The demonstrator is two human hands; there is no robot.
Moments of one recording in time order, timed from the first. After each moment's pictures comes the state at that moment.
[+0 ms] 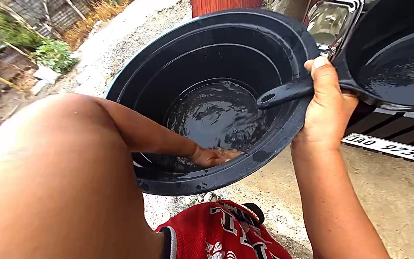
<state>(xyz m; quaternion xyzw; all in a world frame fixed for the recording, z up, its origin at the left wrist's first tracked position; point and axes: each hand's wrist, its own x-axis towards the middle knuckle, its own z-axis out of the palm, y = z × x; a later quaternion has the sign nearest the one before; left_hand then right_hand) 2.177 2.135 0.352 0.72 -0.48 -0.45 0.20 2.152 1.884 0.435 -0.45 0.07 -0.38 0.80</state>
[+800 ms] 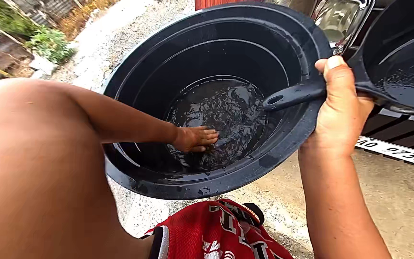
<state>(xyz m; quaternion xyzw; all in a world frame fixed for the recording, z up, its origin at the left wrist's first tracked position) 2.242 2.199 0.331 0.77 -0.58 -0.27 -0.02 2.157 1.883 0.436 -0.47 0.07 -0.37 0.80</state>
